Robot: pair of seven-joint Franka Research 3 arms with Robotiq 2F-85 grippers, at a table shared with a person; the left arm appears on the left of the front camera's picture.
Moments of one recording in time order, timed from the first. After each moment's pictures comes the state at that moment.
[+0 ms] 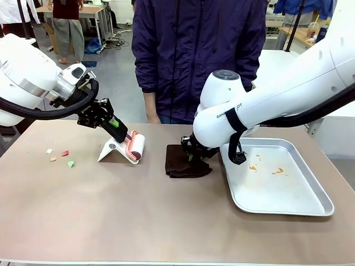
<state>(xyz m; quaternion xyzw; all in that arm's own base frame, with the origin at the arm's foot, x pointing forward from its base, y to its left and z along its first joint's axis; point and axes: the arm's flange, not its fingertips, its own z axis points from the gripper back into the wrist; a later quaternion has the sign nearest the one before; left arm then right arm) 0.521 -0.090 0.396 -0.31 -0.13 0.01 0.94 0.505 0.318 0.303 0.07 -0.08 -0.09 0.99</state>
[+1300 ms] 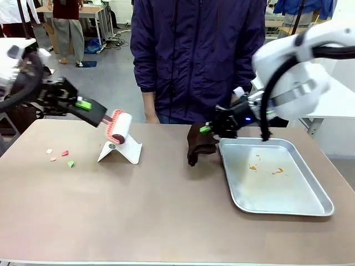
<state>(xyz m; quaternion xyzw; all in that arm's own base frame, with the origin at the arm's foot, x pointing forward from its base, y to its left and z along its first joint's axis) 0.436 0.009 0.460 -0.45 -0.17 0.00 0.88 0.482 0.175 0.376 0.45 -0.05 -0.09 0.89</state>
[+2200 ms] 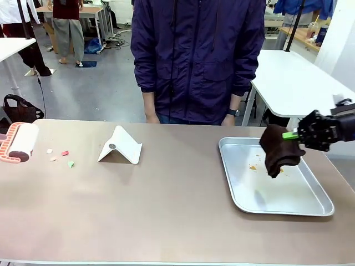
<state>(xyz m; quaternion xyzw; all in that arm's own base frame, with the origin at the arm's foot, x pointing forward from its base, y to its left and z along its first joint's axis) 0.283 0.239 0.407 -0.53 -0.22 0.11 0.81 0.374 -0.034 0.412 0.47 -0.12 -0.12 0.87</state>
